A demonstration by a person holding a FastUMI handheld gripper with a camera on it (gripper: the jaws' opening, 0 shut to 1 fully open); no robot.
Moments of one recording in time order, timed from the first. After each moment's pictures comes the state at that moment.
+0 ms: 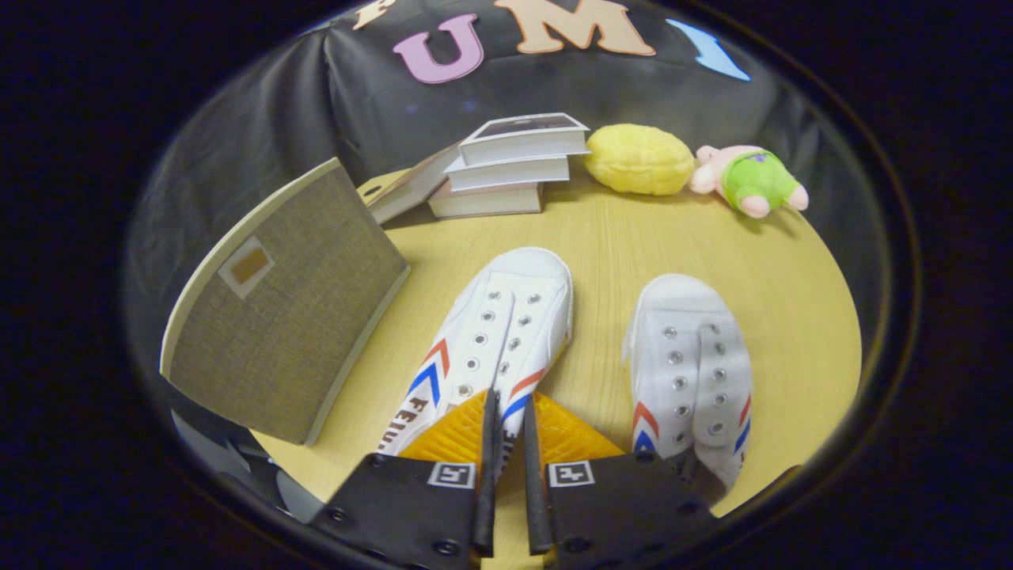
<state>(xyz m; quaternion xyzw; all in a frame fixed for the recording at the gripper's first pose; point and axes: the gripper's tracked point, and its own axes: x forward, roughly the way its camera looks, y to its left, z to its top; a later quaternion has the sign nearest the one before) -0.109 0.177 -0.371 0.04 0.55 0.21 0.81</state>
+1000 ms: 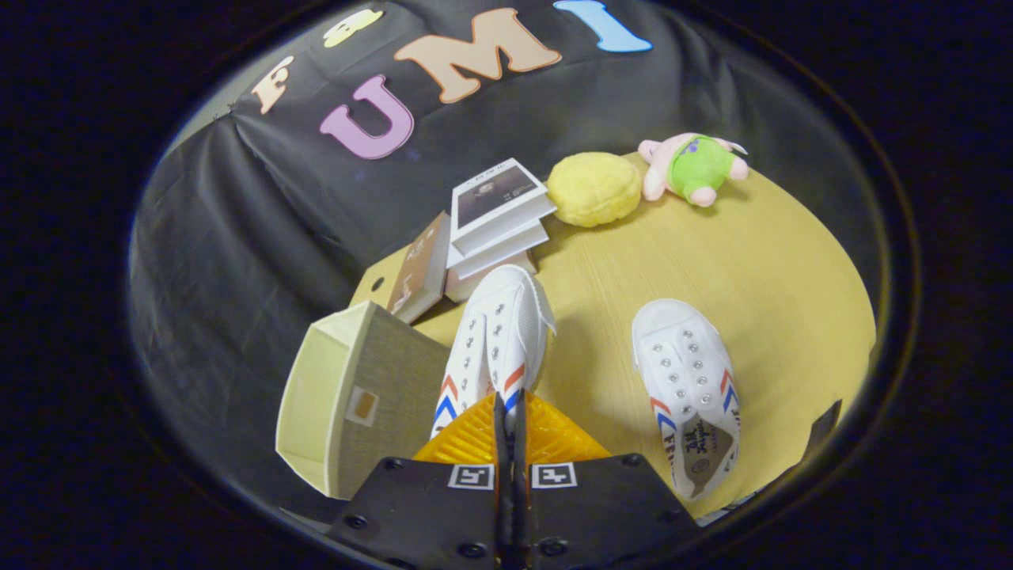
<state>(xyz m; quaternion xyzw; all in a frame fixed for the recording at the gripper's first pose) -0.067 0.197 -0.255 0.20 0.53 0.13 0.82</state>
